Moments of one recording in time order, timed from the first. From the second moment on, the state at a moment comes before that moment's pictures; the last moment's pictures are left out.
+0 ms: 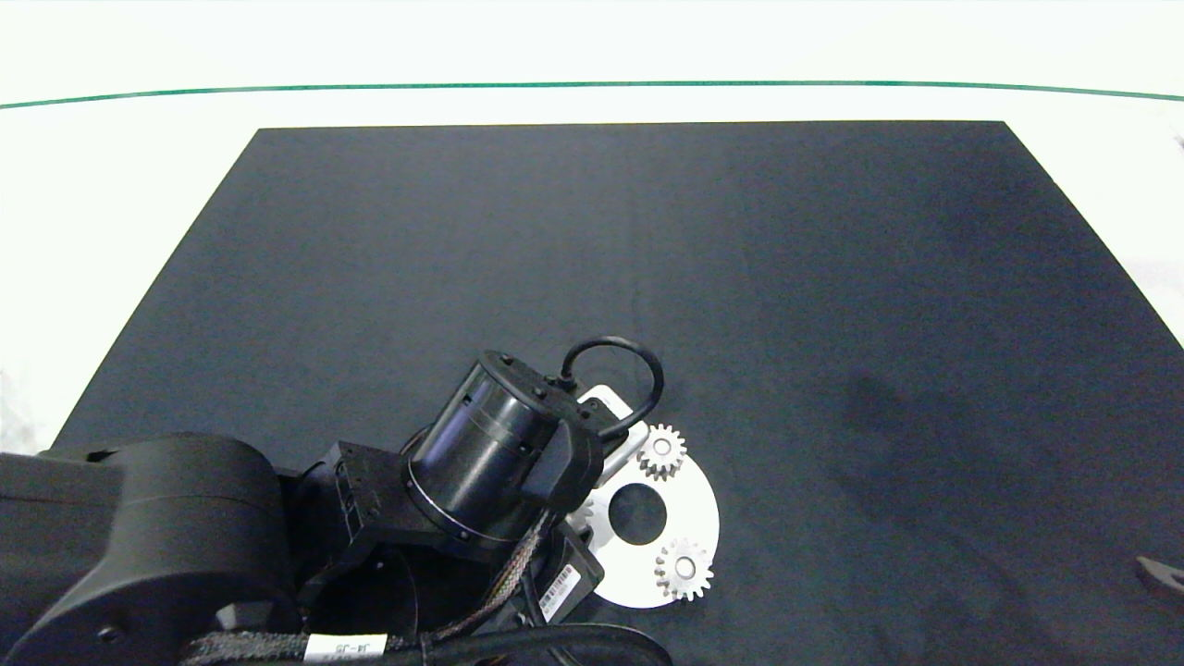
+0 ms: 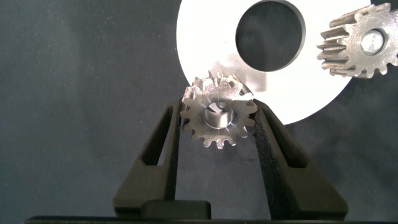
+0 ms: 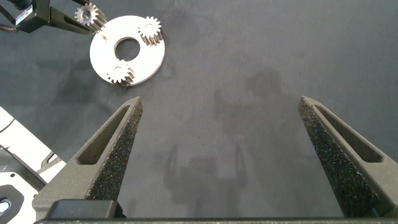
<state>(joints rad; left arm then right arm) -0.96 1.66 -1.00 0.09 0.40 0.16 0.77 0.81 -0.81 0.27 -0.25 -0.22</state>
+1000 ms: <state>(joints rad) -0.95 1.66 -0.99 0.09 0.40 0.16 0.77 0.81 -0.81 0.28 -0.26 -0.22</state>
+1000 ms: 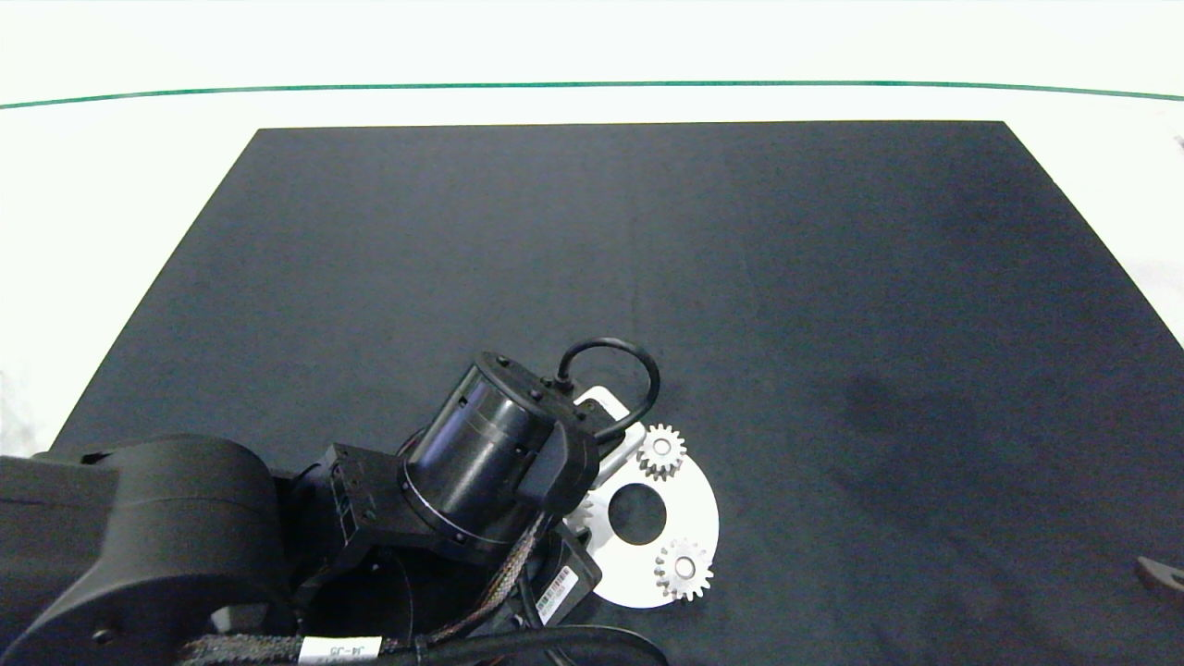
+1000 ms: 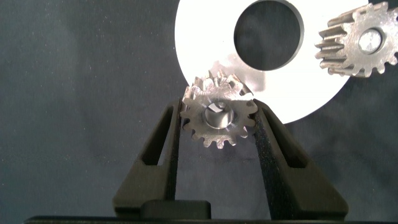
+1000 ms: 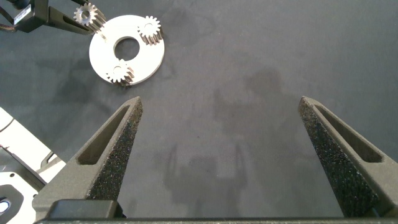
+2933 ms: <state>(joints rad) -0.95 1.68 -1.03 0.09 0.40 0.17 0.77 0.81 -0.81 0.27 -0.25 -0.22</state>
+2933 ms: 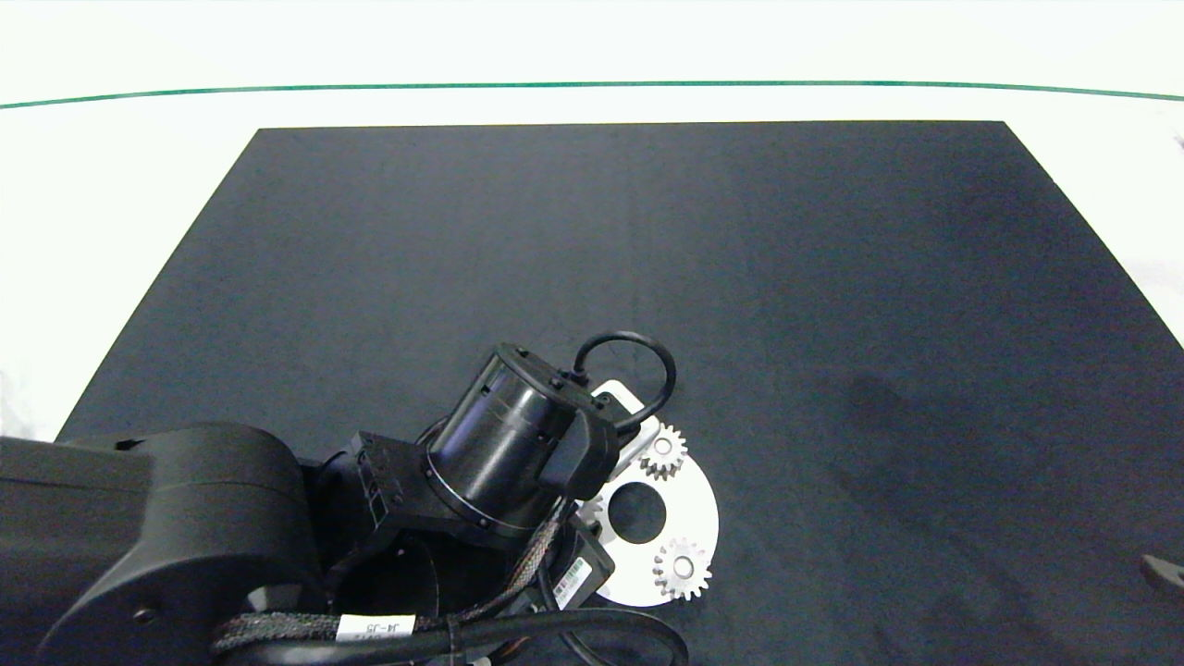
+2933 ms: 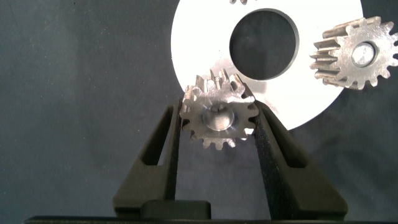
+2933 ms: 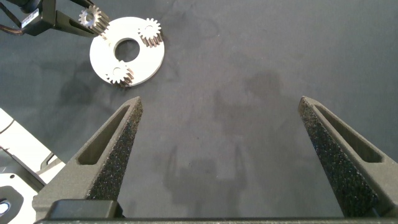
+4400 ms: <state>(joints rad) -0.94 1.70 -1.05 0.13 0.40 0.17 0.77 0.80 -0.81 0.27 -0.26 -0.22</state>
